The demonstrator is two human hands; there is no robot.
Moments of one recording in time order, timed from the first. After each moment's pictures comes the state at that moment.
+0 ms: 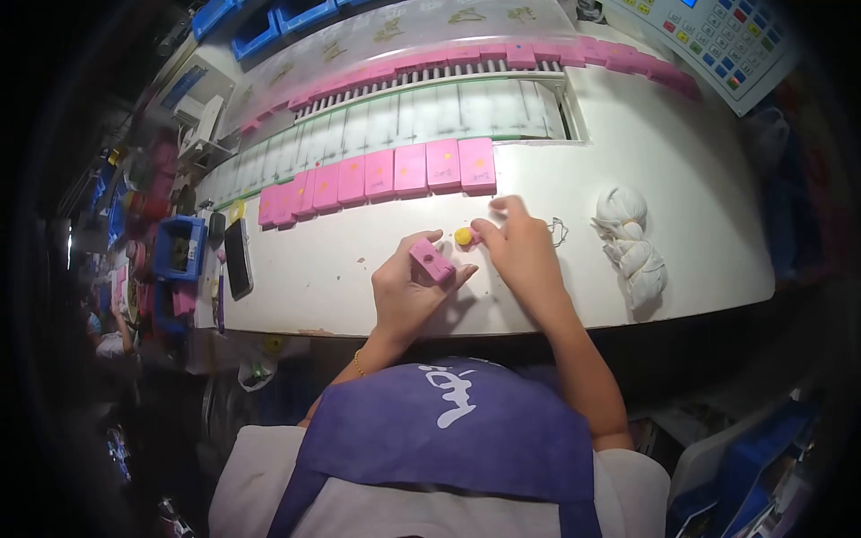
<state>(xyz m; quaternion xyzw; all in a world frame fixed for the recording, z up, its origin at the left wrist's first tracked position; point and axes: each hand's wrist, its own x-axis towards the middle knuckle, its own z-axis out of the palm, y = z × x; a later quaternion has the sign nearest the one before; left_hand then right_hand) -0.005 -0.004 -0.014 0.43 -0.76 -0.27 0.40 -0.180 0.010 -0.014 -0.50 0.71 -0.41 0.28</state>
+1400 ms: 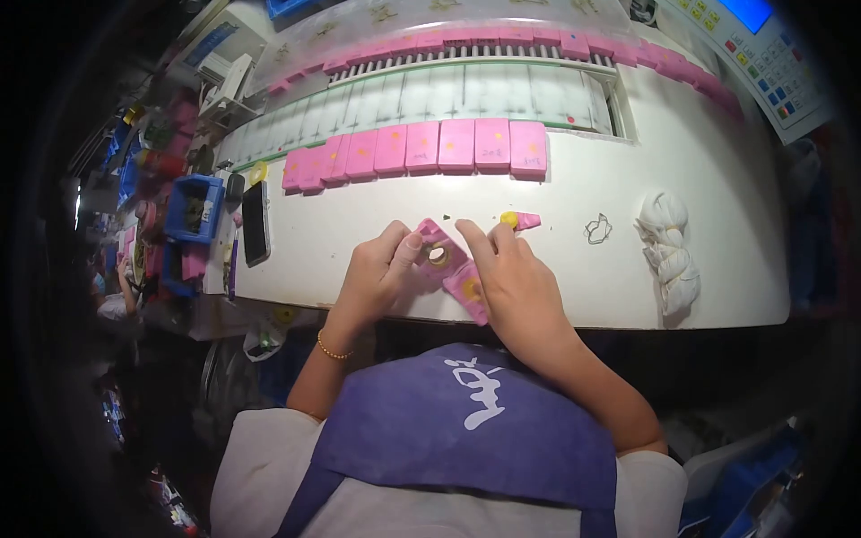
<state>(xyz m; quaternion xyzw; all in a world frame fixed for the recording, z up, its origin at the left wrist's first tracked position) 0.077 -0.025 0.004 0.46 -0.77 -0.36 0.26 -0.127 0.043 0.031 -0.73 0.61 -0.23 0.22</state>
